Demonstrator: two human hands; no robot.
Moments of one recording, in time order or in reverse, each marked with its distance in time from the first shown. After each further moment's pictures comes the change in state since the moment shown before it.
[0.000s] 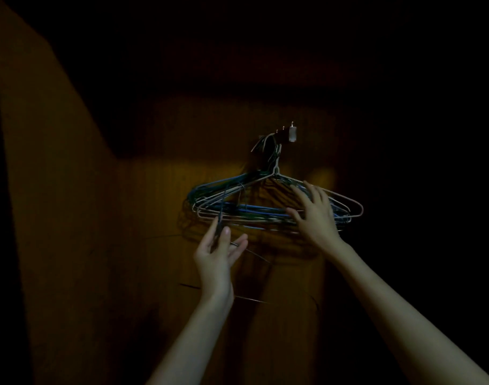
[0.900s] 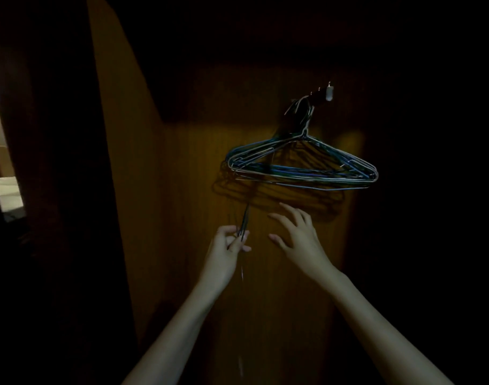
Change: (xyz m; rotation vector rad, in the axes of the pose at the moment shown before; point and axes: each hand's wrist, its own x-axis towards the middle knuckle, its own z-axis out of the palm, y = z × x) left_hand -0.059 0.041 -0.110 0.891 -0.265 -0.017; right_hand -0.159 -0.108 0.010 0.242 -0.220 -0.173
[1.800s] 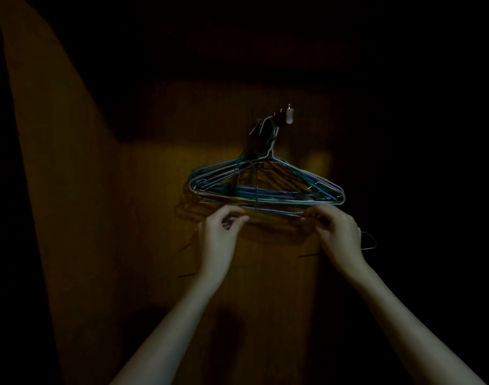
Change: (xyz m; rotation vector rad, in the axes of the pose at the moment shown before) left_hand 0.082 0.046 0.068 0.124 0.246 0.340; right_hand 0.026 0.085 -0.090 0.029 0.439 0.133
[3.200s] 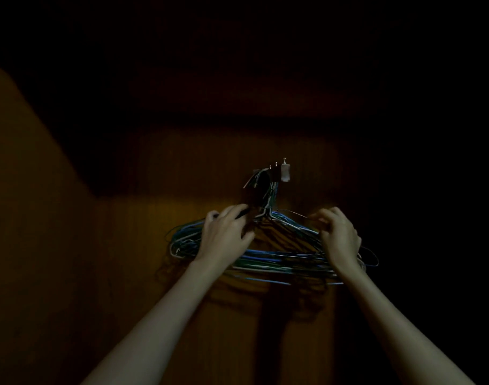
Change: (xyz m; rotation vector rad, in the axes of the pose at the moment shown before) left_hand 0.164 -0.017 0.066 0.825 -0.227 0.413; right_hand 0.151 0.062 0.057 -0.053 0.145 0.092
